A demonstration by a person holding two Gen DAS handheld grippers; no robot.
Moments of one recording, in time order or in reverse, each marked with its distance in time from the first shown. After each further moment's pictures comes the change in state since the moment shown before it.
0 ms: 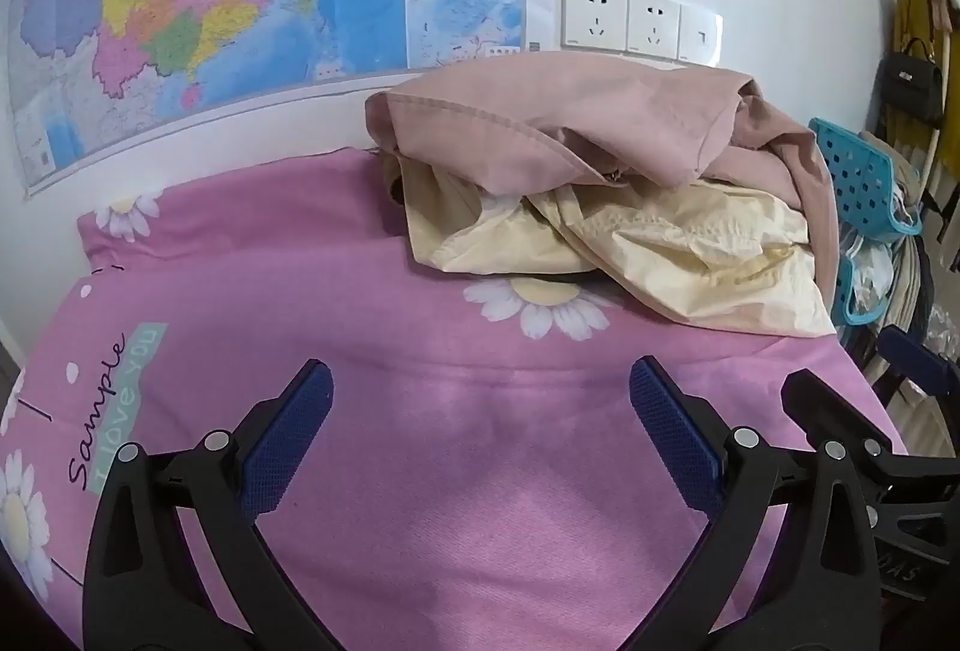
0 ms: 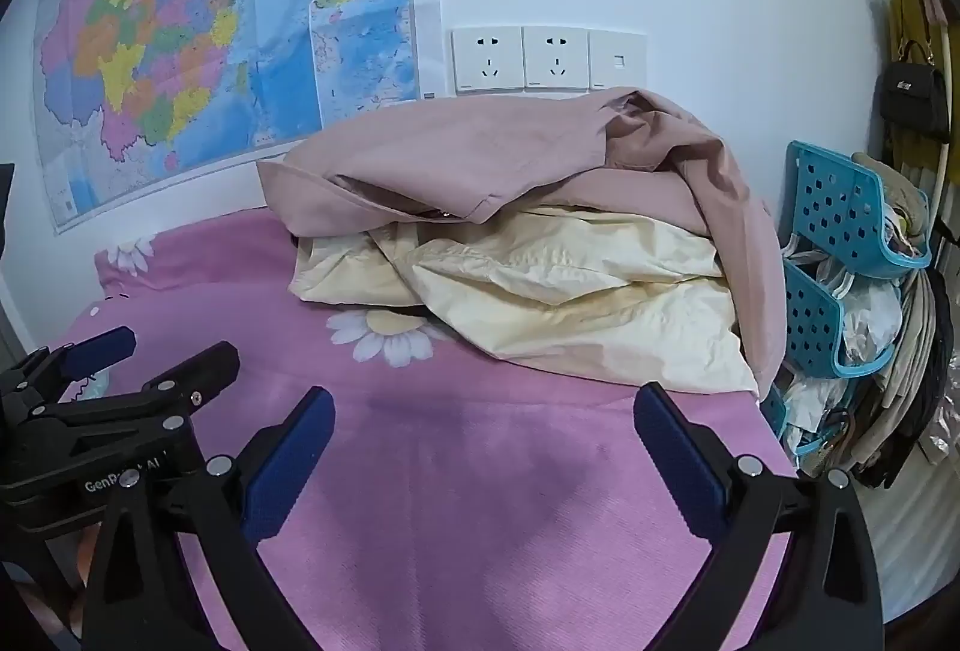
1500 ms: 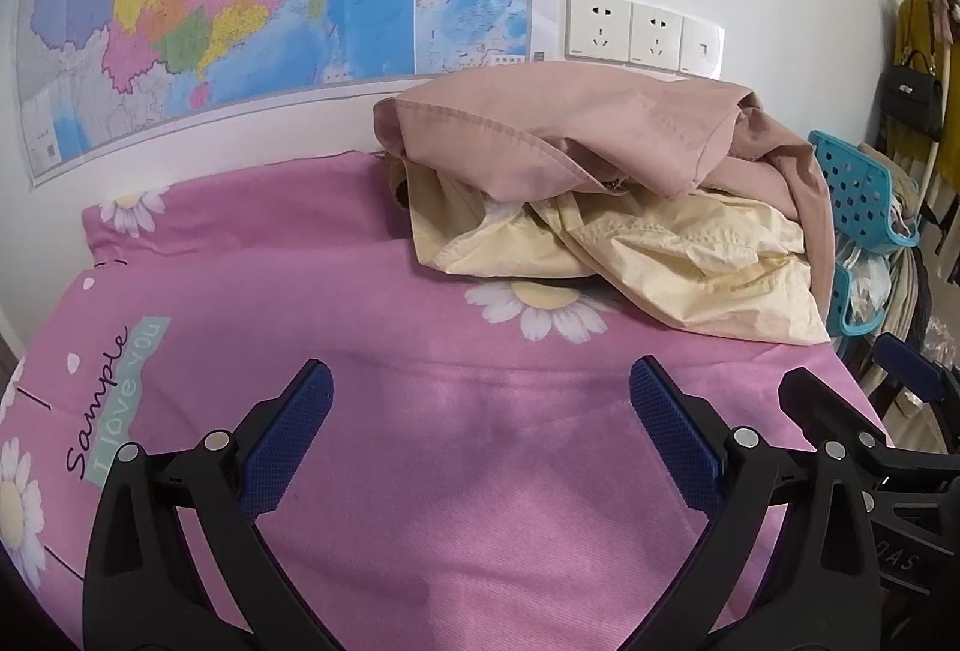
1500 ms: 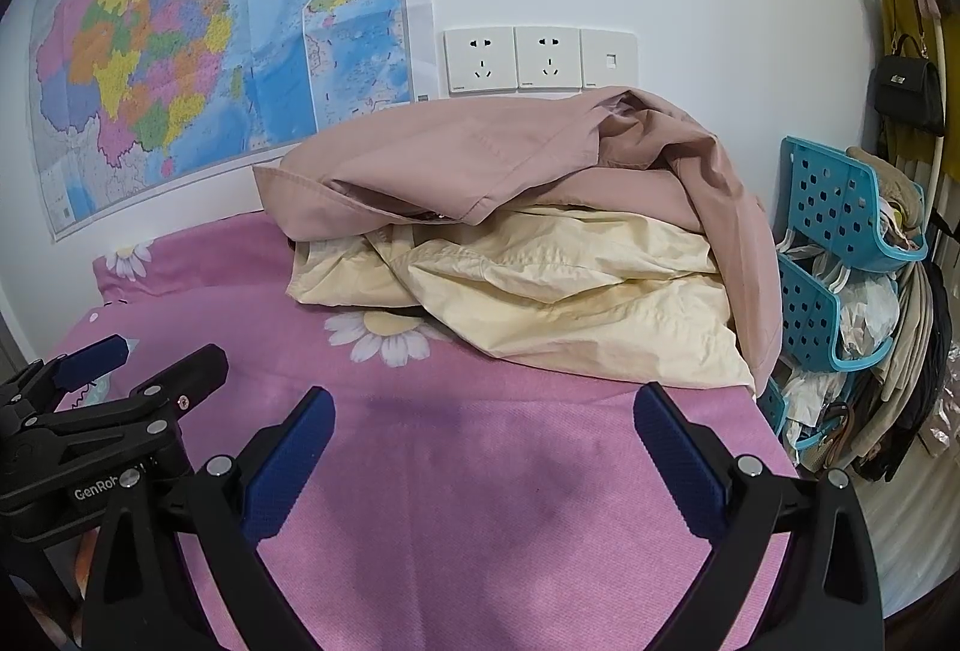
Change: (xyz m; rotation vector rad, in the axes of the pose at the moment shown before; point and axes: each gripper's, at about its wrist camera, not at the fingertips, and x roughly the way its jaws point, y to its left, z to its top) left arm -0.010 0.002 -0.004 -0.026 -0.034 0.004; right arm -0.003 -0.001 0.000 0.014 0.011 -0.010
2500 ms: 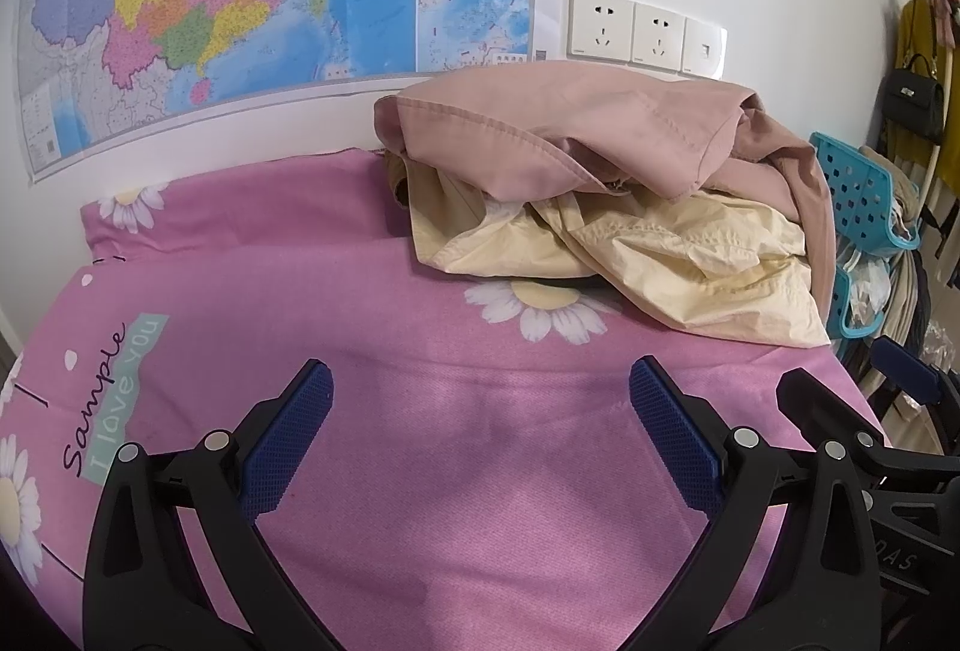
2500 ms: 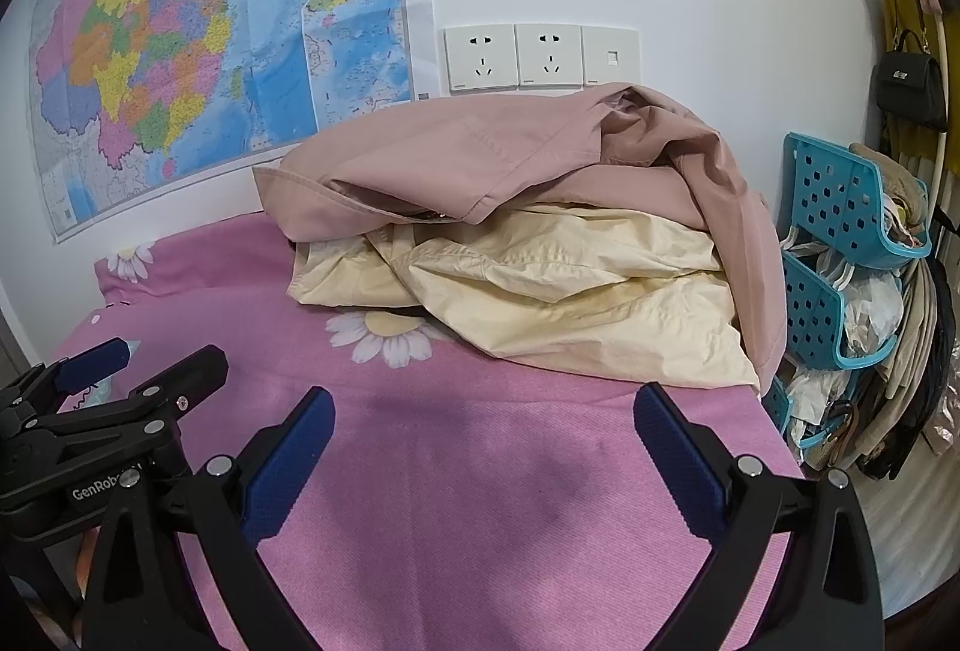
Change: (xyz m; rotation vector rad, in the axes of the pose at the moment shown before) left arm 0.001 0.001 0.001 -0.004 0.003 -0.005; right arm 0.003 0.000 0.002 0.003 0.005 0.009
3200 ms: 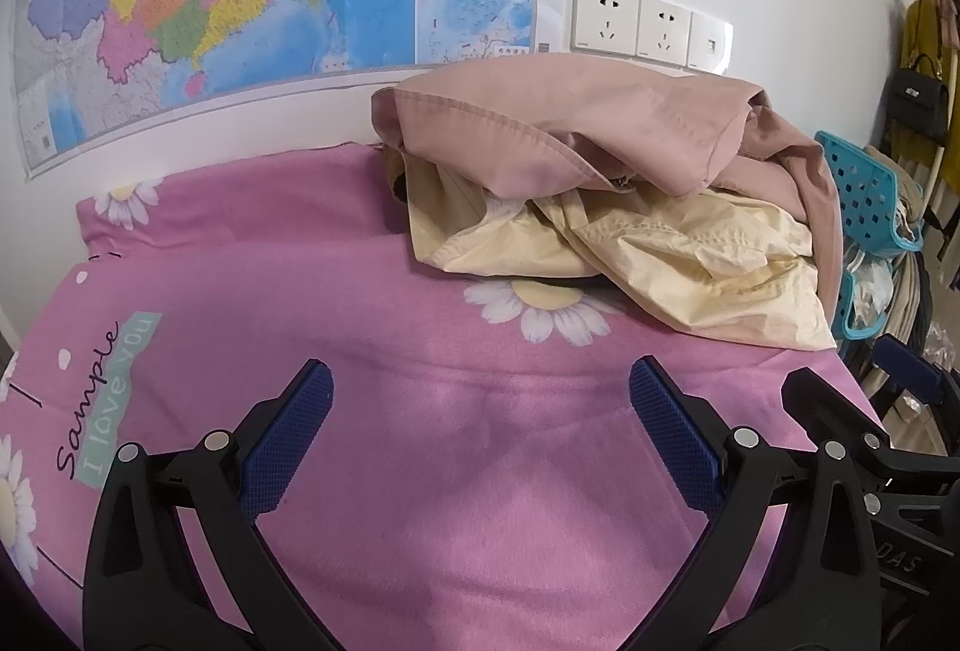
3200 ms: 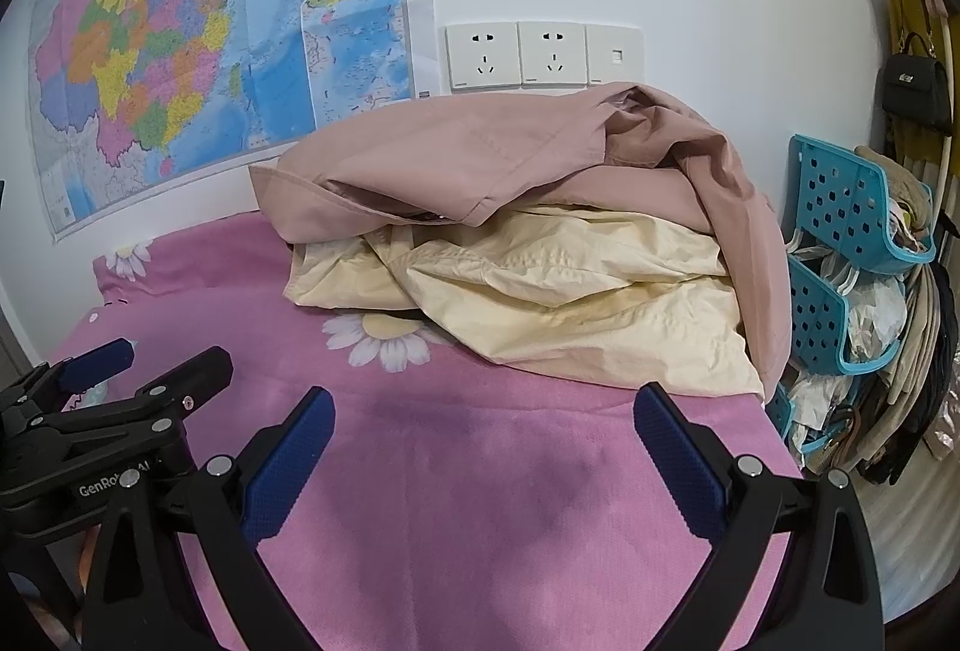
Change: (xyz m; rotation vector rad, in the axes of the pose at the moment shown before) left arm 0.012 0.001 0.004 -0.009 0.017 -0.003; right arm 0.007 -0.003 0.005 -0.005 0.004 0.005
